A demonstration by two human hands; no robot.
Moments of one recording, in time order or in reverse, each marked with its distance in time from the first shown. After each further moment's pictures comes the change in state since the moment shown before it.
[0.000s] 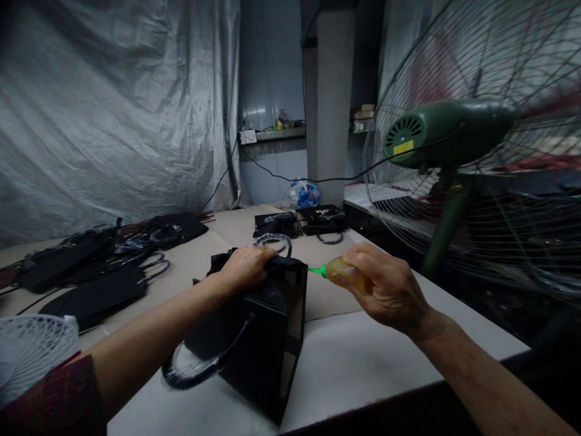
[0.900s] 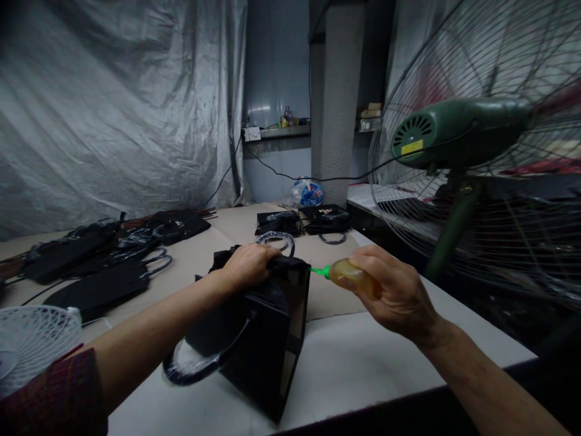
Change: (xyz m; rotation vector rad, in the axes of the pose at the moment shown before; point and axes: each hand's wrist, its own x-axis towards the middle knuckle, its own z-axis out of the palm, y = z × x) left_hand 0.000 -0.002 0.004 -0.027 0.025 0.017; right_hand -0.009 0.002 -0.001 0.017 0.032 0.035
